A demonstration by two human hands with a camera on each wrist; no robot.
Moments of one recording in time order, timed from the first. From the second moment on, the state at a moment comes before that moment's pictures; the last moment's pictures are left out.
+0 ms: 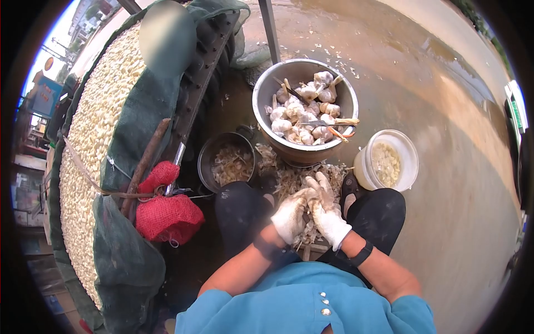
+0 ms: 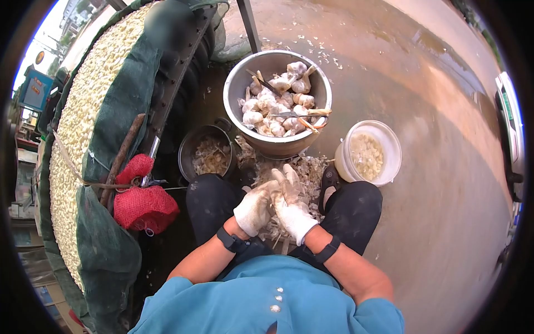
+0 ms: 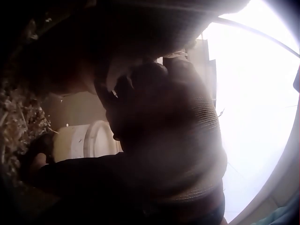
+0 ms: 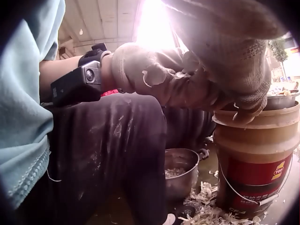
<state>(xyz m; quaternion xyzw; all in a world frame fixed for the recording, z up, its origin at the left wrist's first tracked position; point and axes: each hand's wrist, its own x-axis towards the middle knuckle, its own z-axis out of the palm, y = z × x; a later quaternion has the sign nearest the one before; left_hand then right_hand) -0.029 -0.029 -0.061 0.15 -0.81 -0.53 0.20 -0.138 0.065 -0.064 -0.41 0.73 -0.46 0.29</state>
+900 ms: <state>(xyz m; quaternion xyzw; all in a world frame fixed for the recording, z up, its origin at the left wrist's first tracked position) -0.073 -0.134 -0.043 0.36 -0.28 -0.88 0.12 -0.306 -0.172 -0.058 -0.55 0.84 -0.07 0.01</state>
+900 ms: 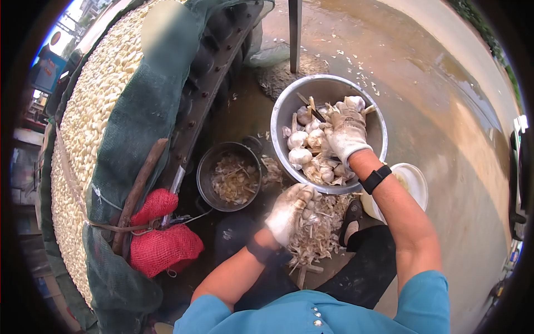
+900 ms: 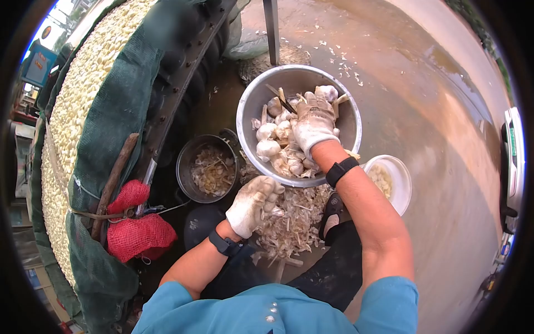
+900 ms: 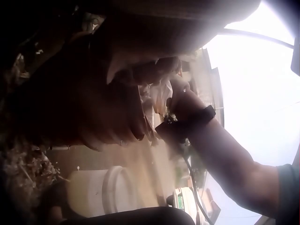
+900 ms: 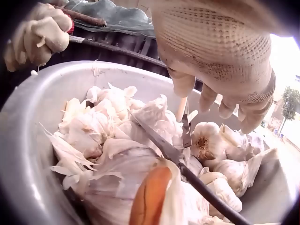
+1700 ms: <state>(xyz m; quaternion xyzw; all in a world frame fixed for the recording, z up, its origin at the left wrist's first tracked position) -0.077 -0.134 -0.040 0.37 -0.42 -0.81 0.17 -0.322 -0.188 -0.037 -0.44 0.88 -0.10 0.15</state>
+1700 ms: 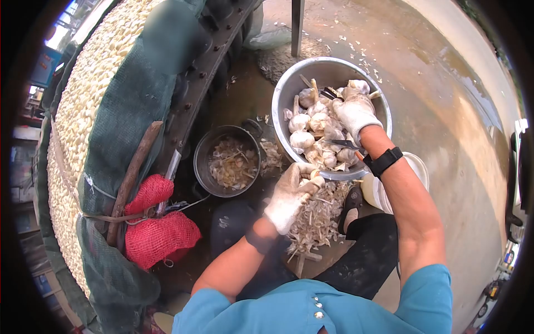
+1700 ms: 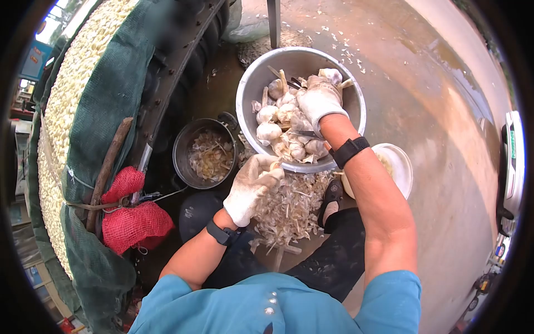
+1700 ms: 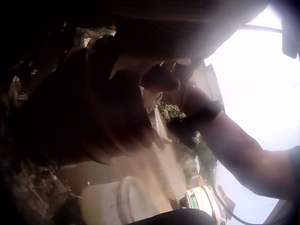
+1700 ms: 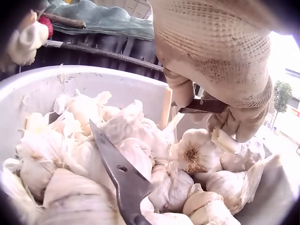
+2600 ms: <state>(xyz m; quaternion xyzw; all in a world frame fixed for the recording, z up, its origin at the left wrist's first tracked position) -0.027 -0.050 0.003 0.24 -0.80 -0.50 0.23 -0.193 0.069 0.046 -0.39 0.70 -0.31 0.51</state>
